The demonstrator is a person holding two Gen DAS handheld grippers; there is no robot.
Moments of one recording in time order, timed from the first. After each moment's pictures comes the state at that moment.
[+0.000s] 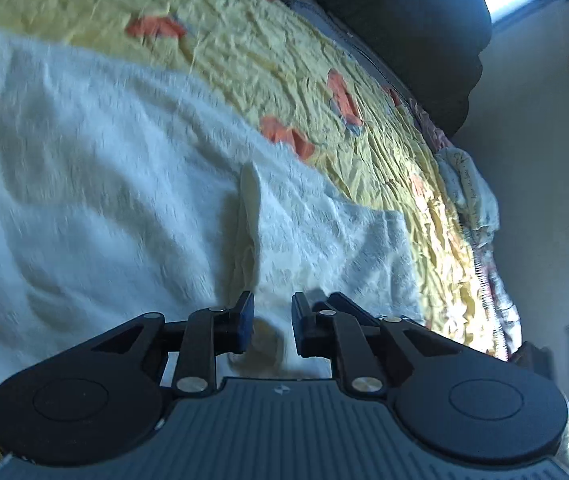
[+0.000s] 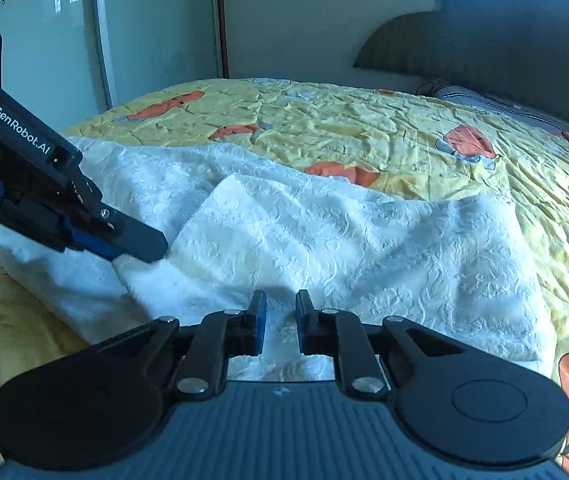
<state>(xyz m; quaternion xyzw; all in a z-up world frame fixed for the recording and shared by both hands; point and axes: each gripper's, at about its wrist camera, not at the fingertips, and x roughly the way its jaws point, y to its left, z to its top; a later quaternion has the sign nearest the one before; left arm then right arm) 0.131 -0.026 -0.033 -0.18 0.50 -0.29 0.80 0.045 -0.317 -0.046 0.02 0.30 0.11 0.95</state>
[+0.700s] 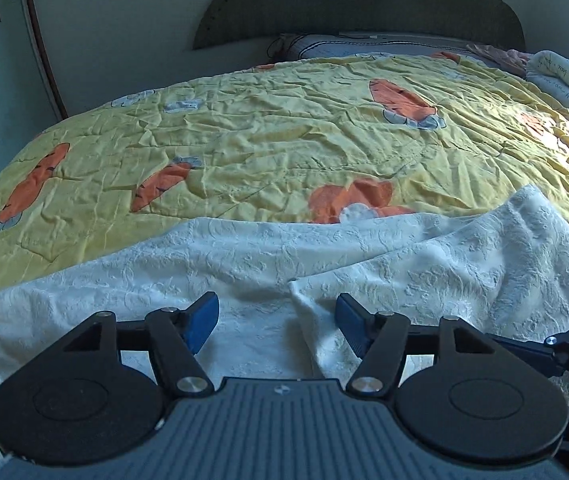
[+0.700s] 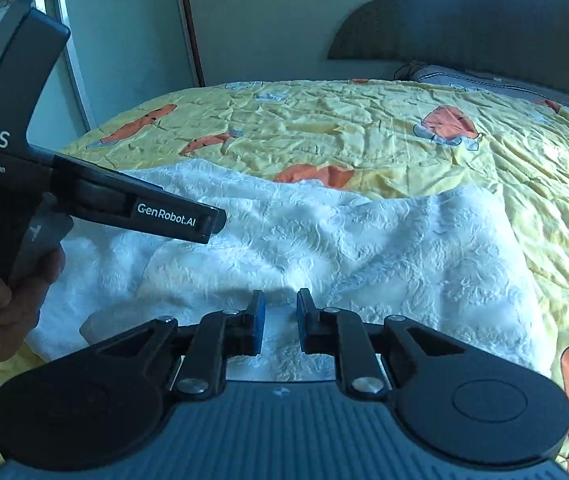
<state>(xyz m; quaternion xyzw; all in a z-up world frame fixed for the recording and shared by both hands) 0.149 -0.130 -0.039 0.14 0.36 -0.16 0.91 0.063 -0.327 -0.052 0.05 0.32 0.09 0.94</state>
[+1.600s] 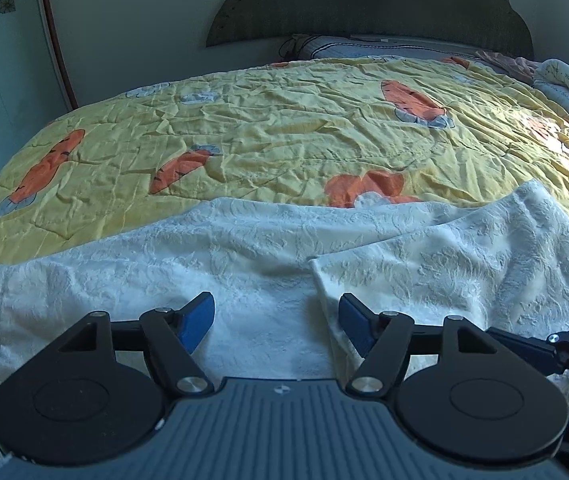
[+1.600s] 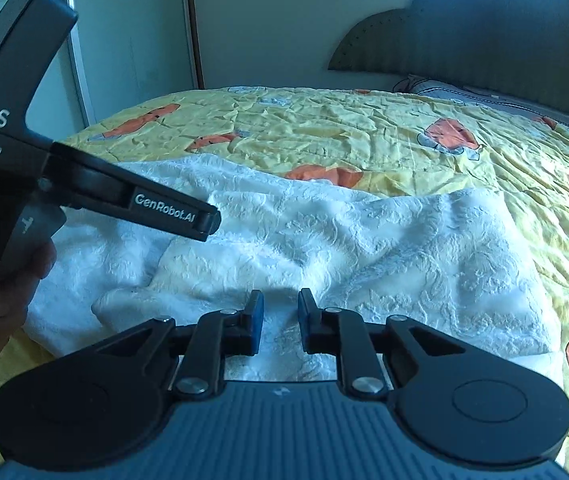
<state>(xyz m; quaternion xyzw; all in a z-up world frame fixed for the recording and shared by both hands) 0.137 -0.107 -0.038 0.12 0.37 -0.15 0.91 0.050 -0.313 -0.054 0.05 0.30 0.07 0.95</state>
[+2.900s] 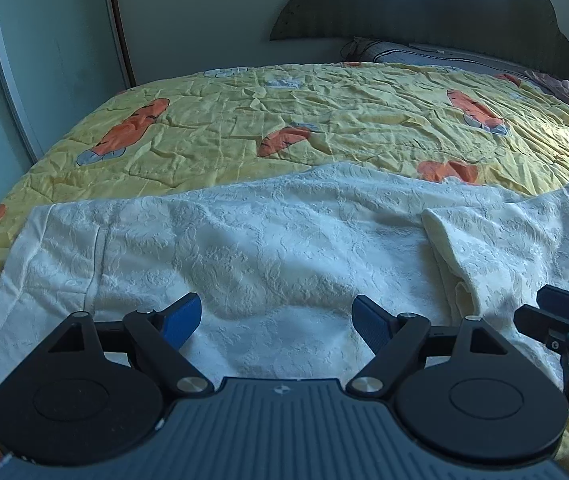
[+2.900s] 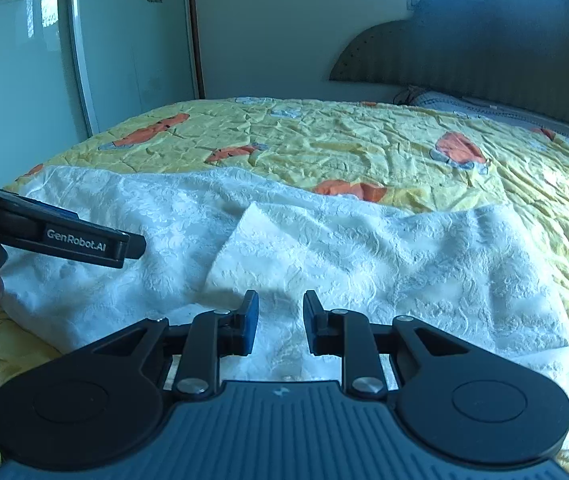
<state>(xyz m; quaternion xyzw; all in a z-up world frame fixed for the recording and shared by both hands) 0.111 -0.031 -0.033 0.09 0.37 -0.08 0.92 0.038 -0.274 -0.040 0.03 0.28 0.07 0.96</state>
